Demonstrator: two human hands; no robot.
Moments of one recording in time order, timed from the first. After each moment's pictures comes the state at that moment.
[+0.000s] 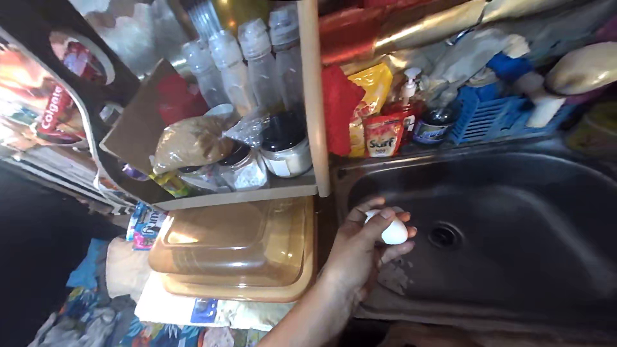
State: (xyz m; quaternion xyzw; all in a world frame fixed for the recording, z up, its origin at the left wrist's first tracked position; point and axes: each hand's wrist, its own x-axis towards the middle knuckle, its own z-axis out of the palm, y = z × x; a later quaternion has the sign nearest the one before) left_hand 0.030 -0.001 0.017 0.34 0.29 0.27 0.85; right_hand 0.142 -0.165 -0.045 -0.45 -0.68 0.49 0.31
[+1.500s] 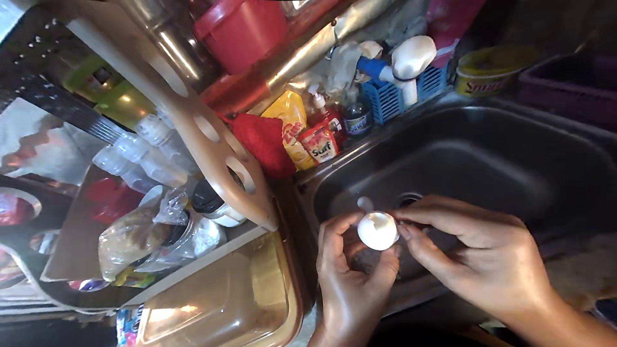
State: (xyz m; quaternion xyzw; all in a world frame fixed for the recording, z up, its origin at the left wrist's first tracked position) left_hand 0.042 -0.025 0.000 0.72 0.14 0.43 0.52; right_hand 0.163 -0.125 0.007 -0.62 -0.47 -0.07 0.62
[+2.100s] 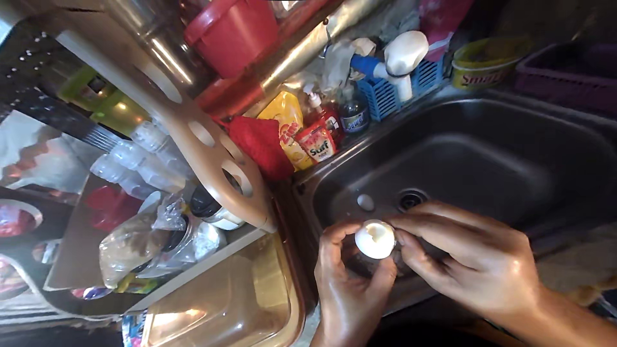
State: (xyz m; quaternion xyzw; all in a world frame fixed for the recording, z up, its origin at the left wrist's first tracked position) left_hand 0.033 -0.023 -0.005 0.76 0.14 0.43 0.46; right_hand 0.161 -0.123 0.001 -0.64 -0.51 -0.21 0.53
